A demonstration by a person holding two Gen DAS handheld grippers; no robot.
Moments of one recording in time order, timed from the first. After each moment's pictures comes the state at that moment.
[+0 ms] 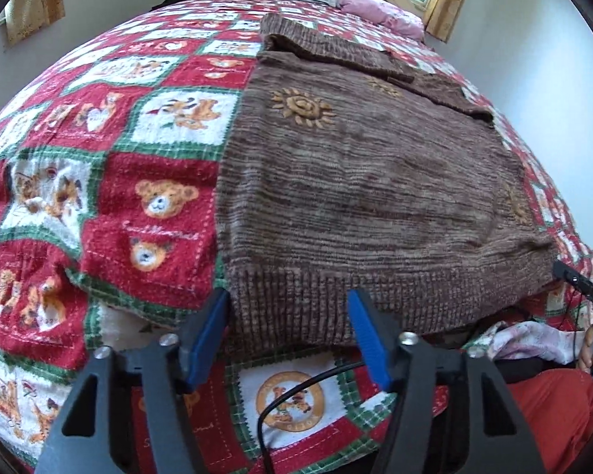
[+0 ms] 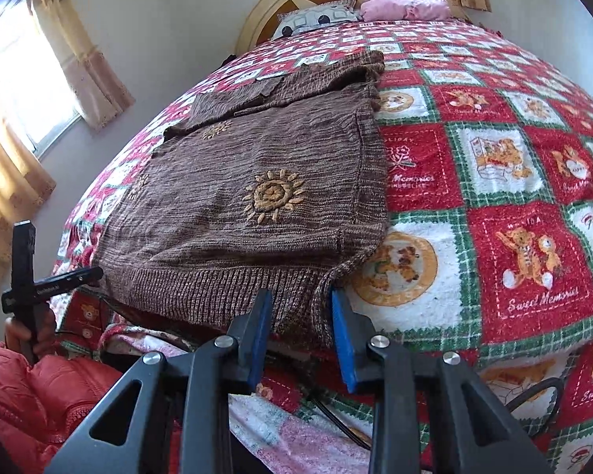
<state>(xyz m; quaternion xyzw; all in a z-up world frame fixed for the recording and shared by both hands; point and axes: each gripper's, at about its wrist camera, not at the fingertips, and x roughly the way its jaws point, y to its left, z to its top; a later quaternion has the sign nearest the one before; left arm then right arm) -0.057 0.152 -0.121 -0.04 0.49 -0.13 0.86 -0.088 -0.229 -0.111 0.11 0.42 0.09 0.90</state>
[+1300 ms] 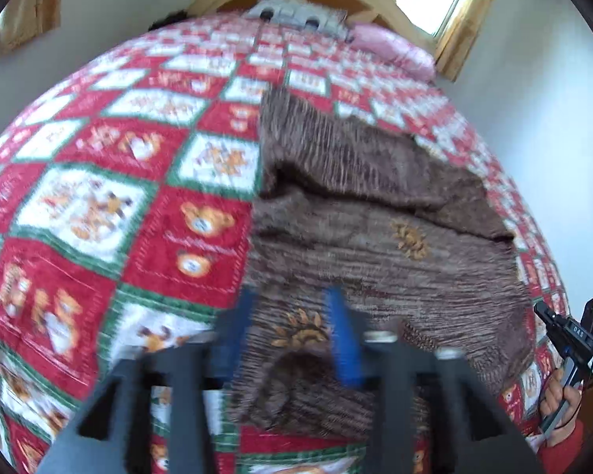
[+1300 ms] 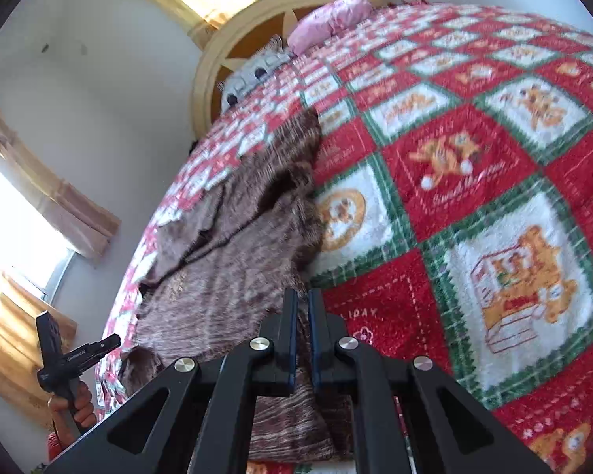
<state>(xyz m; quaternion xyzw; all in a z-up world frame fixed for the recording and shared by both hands) 0.092 0.161 -0.060 -0.09 0.44 -0.14 0.88 0.025 -0.316 -0.092 0.31 0.32 0.04 0.89</state>
